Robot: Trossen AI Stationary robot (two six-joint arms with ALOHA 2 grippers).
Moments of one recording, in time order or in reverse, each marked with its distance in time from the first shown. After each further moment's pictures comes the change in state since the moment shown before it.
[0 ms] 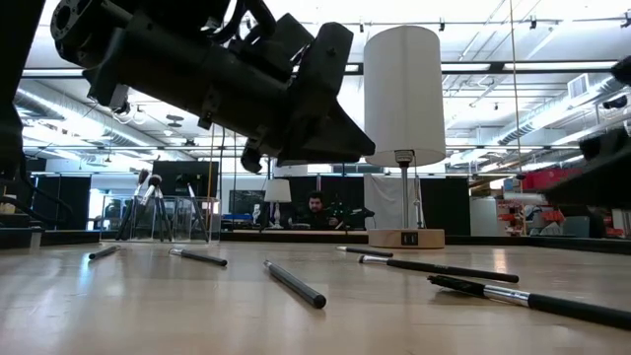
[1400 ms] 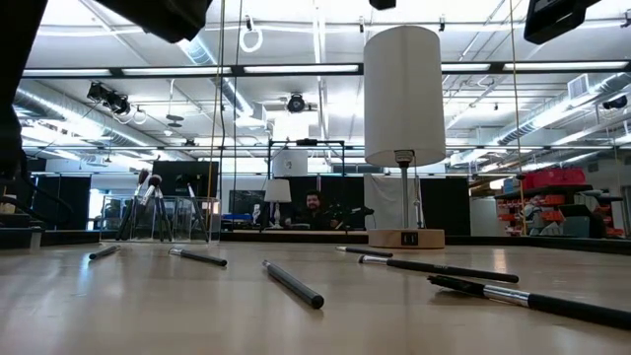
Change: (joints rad) left arm -0.048 0.121 0.315 0.333 0.556 0.681; right arm -0.104 -0.001 0.095 0.734 -0.538 -0.655
